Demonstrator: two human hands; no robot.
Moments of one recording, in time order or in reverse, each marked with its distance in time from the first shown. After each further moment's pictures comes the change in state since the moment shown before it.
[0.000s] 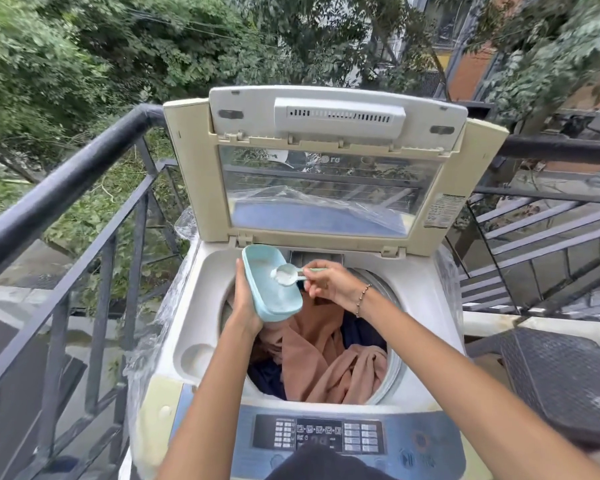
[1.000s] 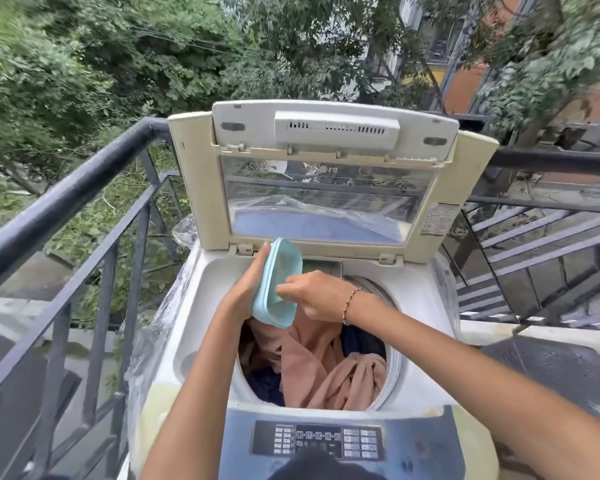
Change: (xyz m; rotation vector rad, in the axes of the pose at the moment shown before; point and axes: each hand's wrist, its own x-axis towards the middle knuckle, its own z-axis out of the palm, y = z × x) left_hand -0.002 0.039 0.021 0.526 -0.101 -0.160; right_hand -0.025 -0.020 0.035 -1.697 -0.206 -0.741
